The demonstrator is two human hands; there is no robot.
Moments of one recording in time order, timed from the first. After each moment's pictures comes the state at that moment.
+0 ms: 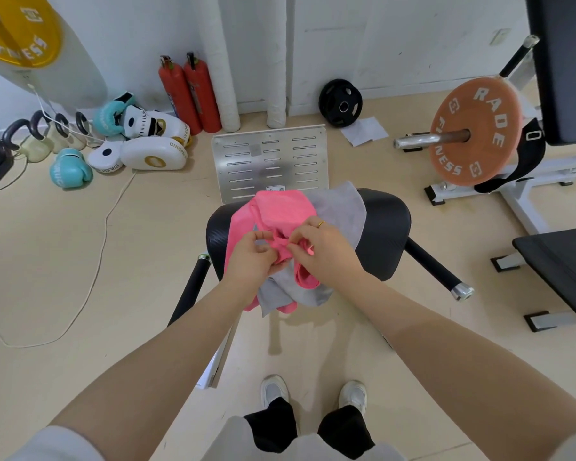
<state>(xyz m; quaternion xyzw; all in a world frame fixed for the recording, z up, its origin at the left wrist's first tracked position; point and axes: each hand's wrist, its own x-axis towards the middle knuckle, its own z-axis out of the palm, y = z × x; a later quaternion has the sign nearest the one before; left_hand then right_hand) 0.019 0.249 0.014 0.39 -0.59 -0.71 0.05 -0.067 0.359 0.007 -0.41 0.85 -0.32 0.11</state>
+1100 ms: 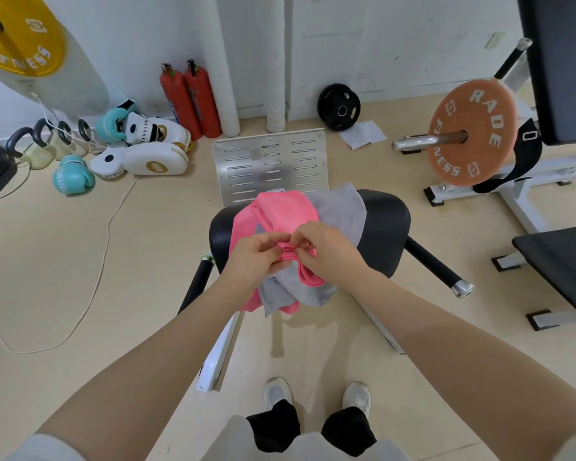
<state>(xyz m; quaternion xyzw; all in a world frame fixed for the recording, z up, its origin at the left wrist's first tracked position) 0.032 0.248 0.026 0.31 -0.63 -0.71 0.02 -0.069 0.363 0.003 -0.44 0.83 -0.31 0.13</state>
